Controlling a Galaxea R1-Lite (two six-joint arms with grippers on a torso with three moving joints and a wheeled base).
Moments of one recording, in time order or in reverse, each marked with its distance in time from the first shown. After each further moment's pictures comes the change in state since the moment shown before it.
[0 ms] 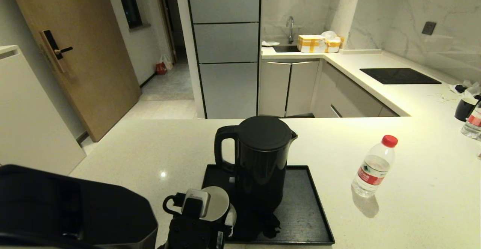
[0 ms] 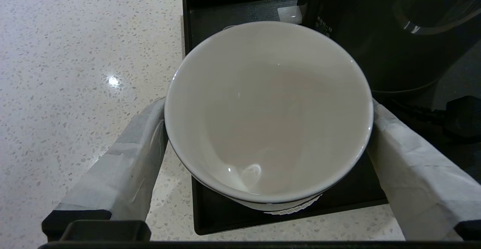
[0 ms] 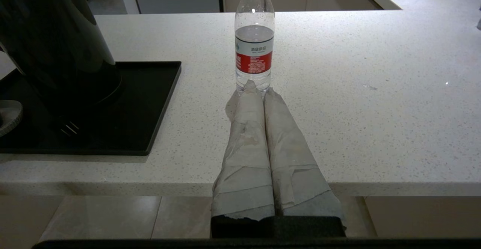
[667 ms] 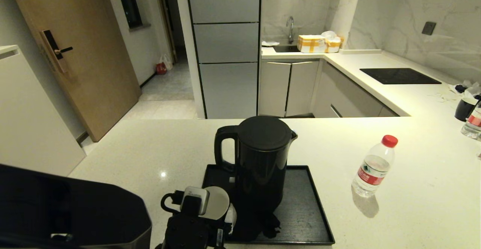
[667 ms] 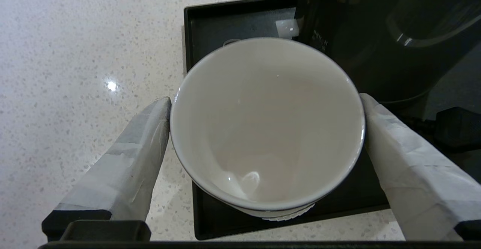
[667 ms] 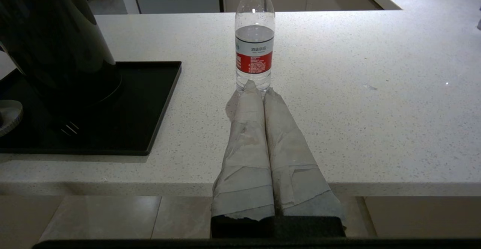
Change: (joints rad) left arm 0.000 -0.024 -0.003 0.000 0.000 0.008; right arm 0.000 0.000 0.000 0.000 0.000 0.000
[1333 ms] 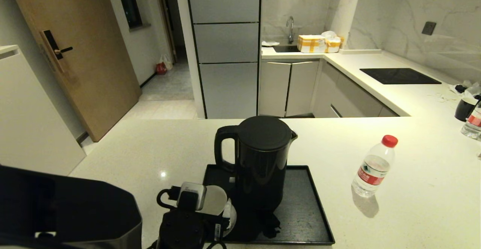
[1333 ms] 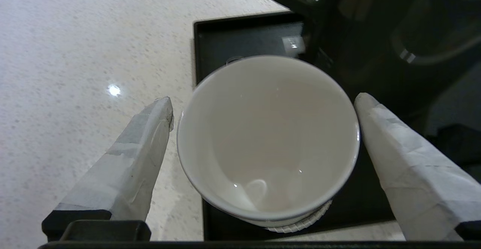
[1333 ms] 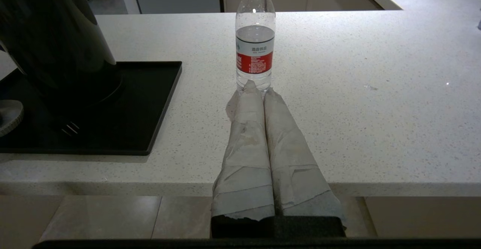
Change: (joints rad) left arm 0.021 -0.029 -0.002 0.000 0.000 0.020; right arm 0.000 0.000 0.000 0.000 0.000 0.000
